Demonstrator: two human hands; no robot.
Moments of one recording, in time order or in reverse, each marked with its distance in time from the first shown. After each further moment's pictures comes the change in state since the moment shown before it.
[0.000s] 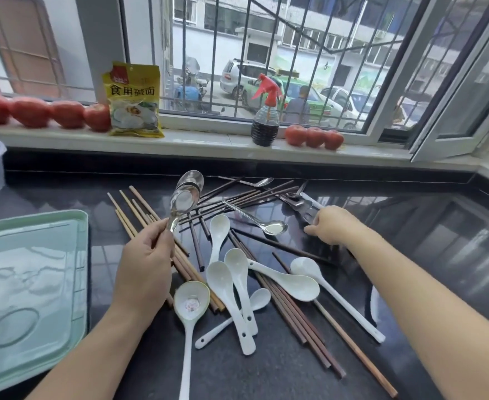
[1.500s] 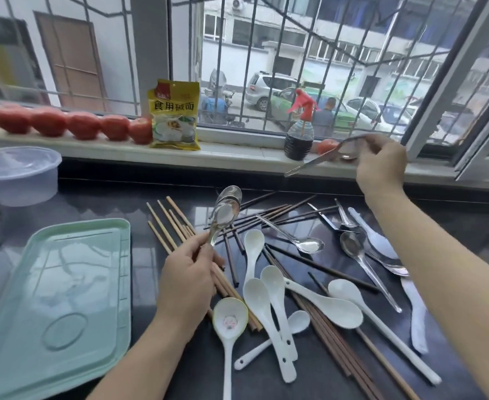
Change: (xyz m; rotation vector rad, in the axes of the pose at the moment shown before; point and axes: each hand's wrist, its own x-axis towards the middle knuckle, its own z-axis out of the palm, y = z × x) left_hand 0.003 0.004 -0.001 -0.065 -0.012 -0.091; right_hand 0.024 -0.054 -0.101 1.097 0.819 -0.075
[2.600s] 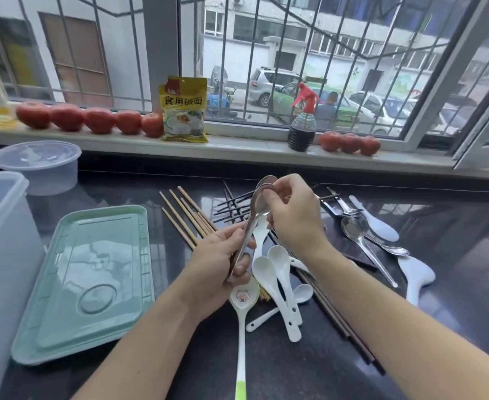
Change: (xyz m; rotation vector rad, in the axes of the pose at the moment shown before) left_hand -0.015 0.016 0.001 -0.526 -0.426 -0.350; right_hand -0.175 -0.055 0.042 0.143 -0.370 -0.011
